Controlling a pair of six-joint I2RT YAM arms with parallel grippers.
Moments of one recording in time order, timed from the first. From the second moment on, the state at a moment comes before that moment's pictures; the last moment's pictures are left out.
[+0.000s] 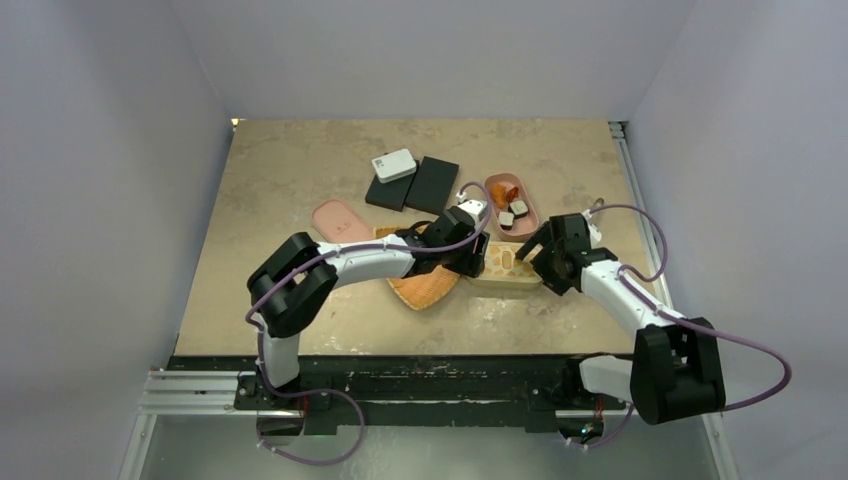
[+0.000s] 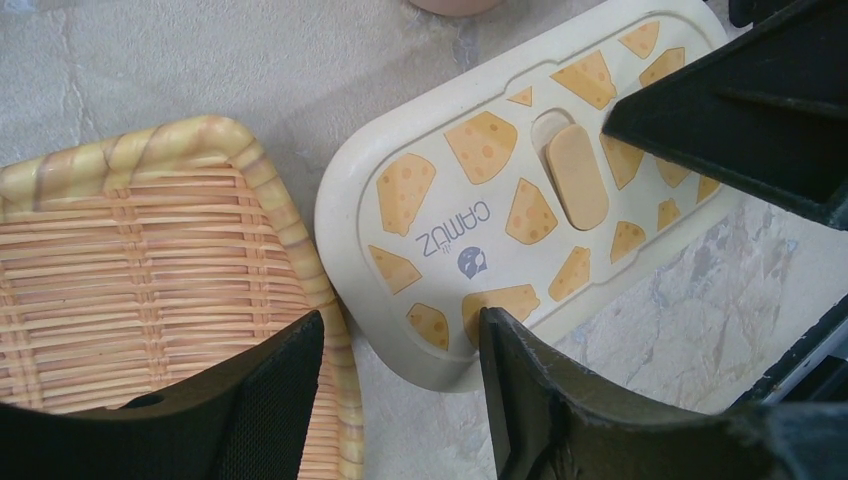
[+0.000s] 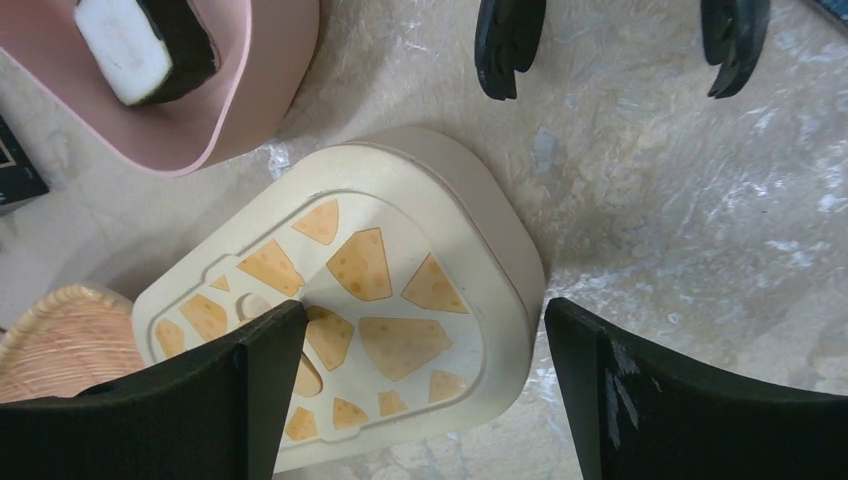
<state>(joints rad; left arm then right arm) -0.93 1.90 1.24 -0.09 -0.05 -0.47 0.18 1.23 0.65 -0.43 0.13 0.90</state>
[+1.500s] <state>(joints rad) -0.94 1.90 1.23 -0.07 -0.08 -0.40 0.17 1.19 0.64 -0.48 0.17 1.00</state>
